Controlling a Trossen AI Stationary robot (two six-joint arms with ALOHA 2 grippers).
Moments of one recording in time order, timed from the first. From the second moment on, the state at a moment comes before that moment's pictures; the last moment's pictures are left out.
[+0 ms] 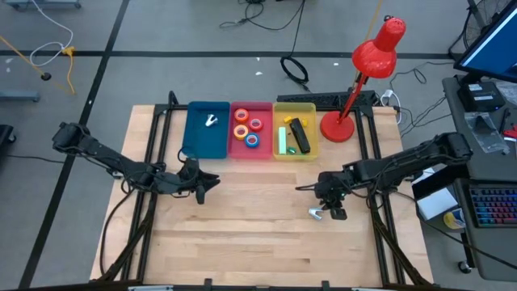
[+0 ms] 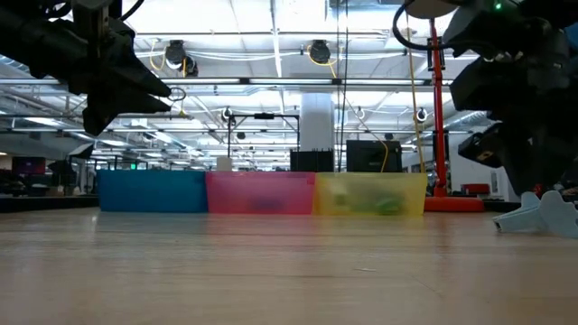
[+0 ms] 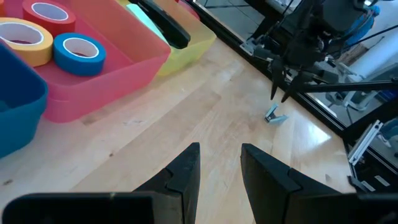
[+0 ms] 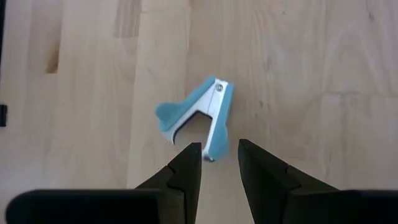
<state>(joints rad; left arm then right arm) -0.38 0.90 0.29 0.23 -0.58 -0.81 0.17 1.17 0.52 -0.44 -0.28 0.22</state>
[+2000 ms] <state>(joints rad) -0.22 1.08 0.58 0.58 -0.63 -0.27 -0.10 1.33 0.67 0.87 -0.09 0.36</state>
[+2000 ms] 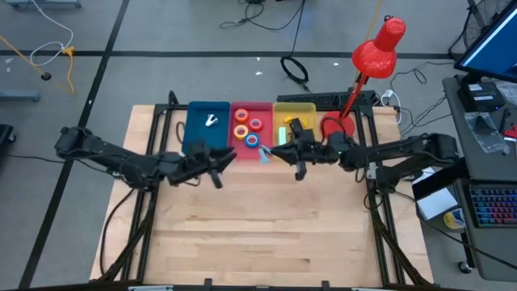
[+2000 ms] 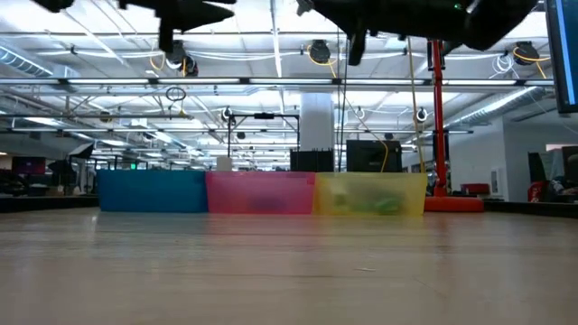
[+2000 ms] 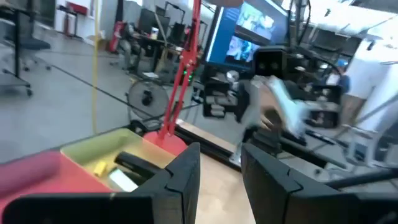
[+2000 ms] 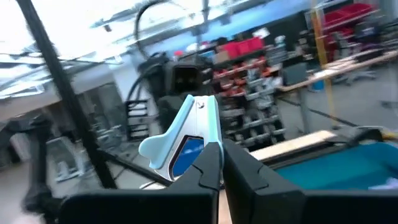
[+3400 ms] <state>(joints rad) -0.11 1.24 0.70 0.66 -0.10 -0.51 -0.11 1.44 0.86 0.75 -0.30 0.26</state>
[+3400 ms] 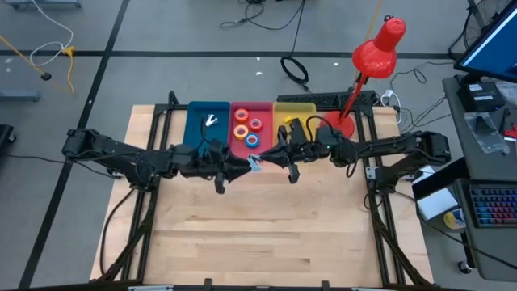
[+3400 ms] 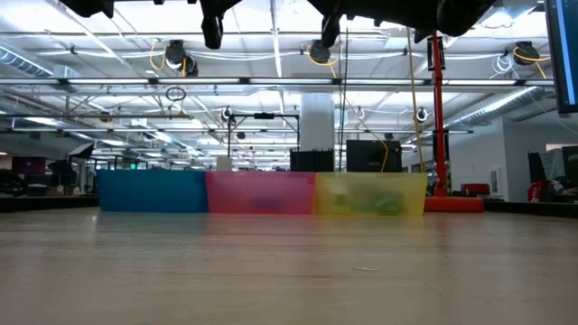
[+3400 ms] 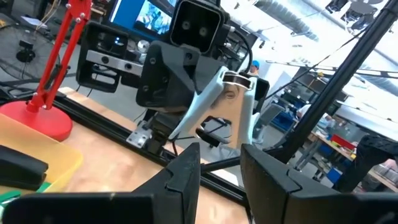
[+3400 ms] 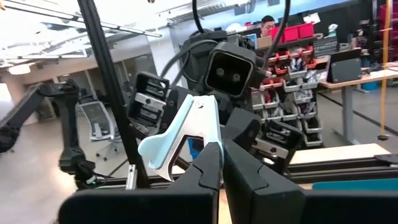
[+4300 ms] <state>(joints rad) -0.10 1.24 0.70 0.67 -0.03 -0.55 -0.12 1.43 0.86 0.72 -0.29 0.25</state>
